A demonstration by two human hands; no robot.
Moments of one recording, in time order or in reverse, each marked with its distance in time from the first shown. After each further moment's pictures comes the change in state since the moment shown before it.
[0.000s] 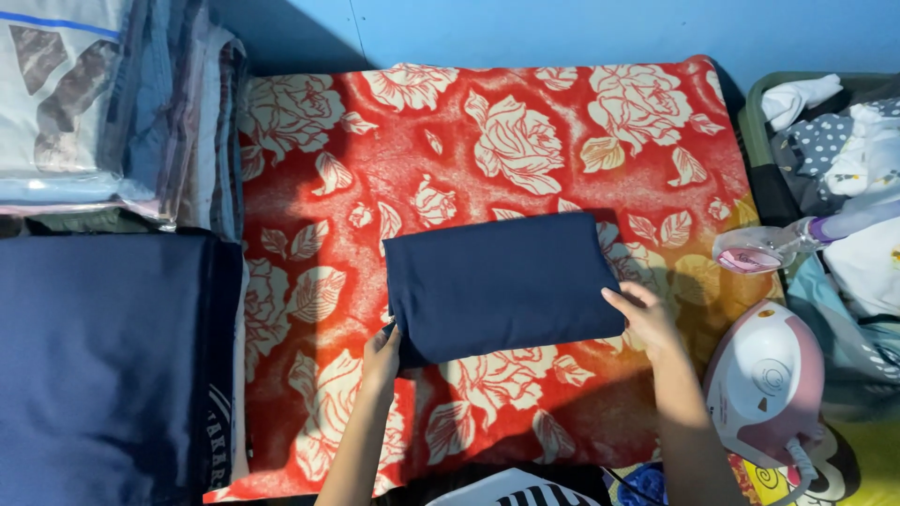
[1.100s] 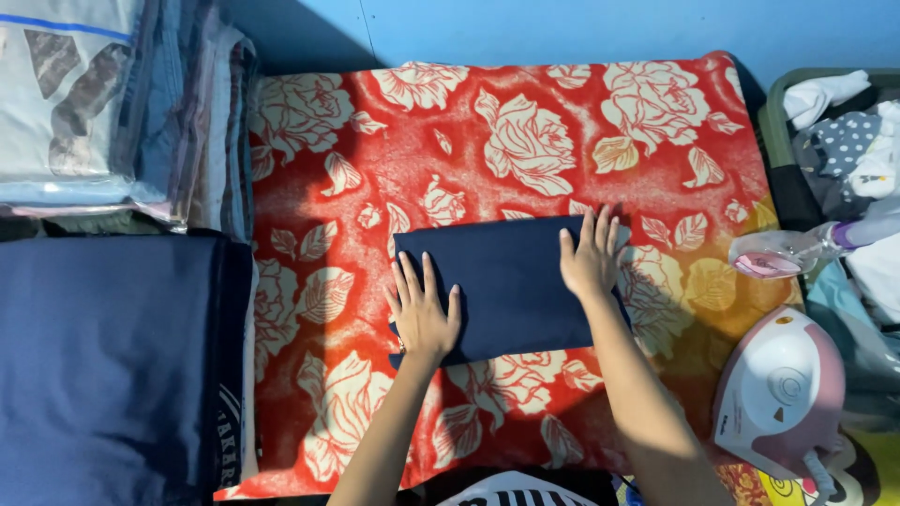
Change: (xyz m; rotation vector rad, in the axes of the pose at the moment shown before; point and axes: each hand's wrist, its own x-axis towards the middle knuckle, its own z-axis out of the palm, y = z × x) left_hand -0.075 0.114 0.095 1.255 0.083 0.713; right_hand 0.022 -0.124 0.112 -0.713 -0.027 -0.190
